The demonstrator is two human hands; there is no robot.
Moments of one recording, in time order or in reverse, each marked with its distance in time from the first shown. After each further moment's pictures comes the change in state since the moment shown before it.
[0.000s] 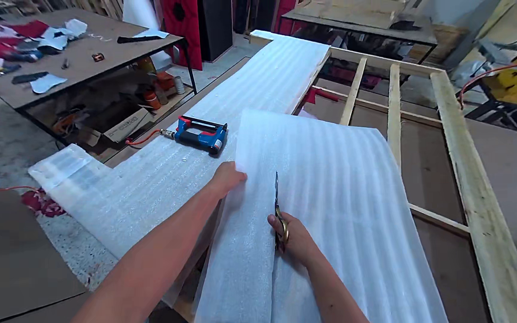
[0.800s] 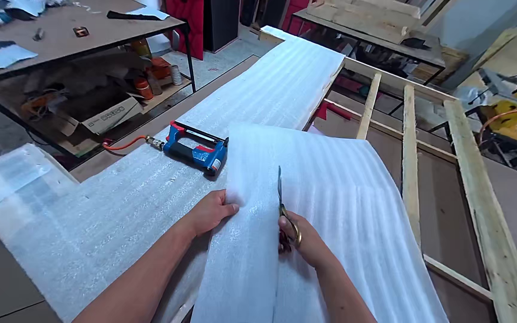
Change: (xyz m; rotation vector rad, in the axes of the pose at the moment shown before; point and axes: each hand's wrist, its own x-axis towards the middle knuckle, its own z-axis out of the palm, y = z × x) left_hand 0.017 -0.032 -0.039 -0.344 -0.283 0.121; right_hand 0.097 -0.058 -0.043 -0.041 -0.130 -0.060
